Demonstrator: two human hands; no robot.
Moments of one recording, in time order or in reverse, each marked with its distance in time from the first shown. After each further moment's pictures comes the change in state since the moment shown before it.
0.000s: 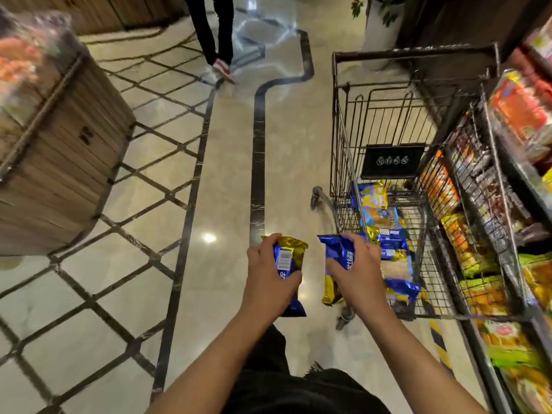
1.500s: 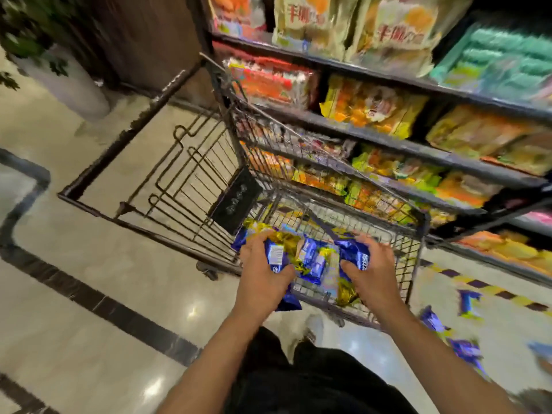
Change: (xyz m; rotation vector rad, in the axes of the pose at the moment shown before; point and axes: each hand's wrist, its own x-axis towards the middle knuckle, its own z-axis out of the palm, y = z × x) left_hand 0.316 0.155 0.161 0.227 -0.924 0.539; right_hand 0.160 0.049 -0.059 0.205 0.869 0.662
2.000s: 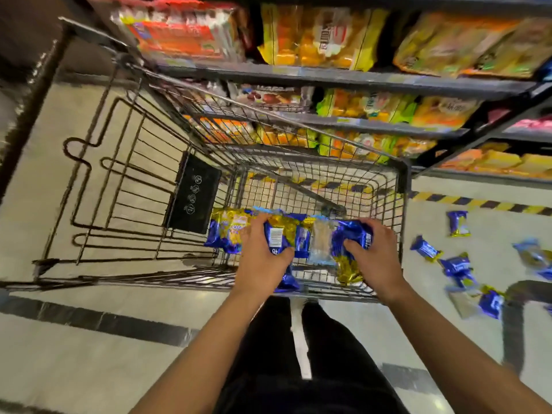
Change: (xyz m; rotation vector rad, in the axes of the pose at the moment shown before) left_hand 0.083 0.000 0.067 0.150 -0.312 -0.041; right_hand 0.046 0.076 0.001 0.086 0.080 0.315
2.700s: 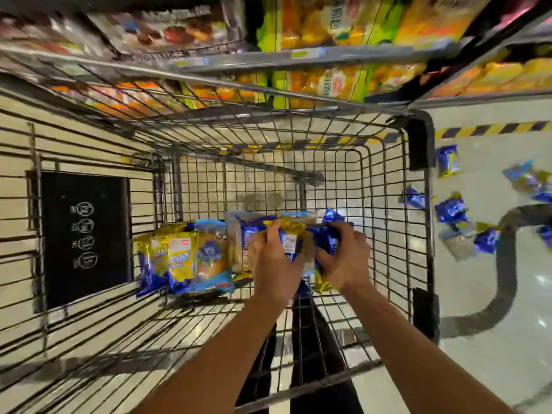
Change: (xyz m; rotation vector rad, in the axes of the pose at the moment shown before) left_hand 0.150 -0.102 0.167 0.263 -0.153 -0.056; right_hand 0.112 0.112 0.107 -0.100 0.046 0.320
